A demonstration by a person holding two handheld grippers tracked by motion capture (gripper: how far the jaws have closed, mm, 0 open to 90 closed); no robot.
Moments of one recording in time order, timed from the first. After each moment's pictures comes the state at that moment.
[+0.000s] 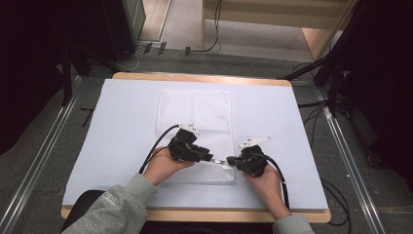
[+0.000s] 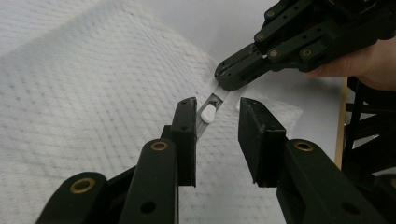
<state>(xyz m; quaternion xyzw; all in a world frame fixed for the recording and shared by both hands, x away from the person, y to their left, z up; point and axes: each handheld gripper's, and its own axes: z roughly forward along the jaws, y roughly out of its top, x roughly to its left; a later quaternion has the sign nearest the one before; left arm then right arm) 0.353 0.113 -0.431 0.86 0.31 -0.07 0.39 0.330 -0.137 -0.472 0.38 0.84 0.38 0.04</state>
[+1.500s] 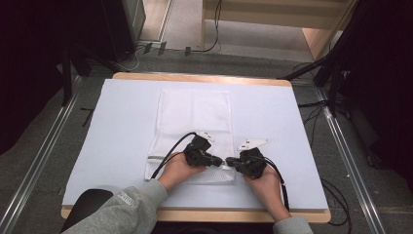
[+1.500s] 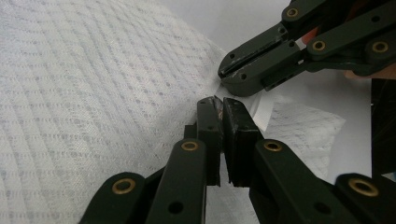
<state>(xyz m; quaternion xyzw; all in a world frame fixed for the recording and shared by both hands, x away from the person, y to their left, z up) 0.360 0.077 -0.470 0.87 0.30 -0.09 0.37 0.324 -0.133 -0.472 0.36 0.85 0.38 0.06</state>
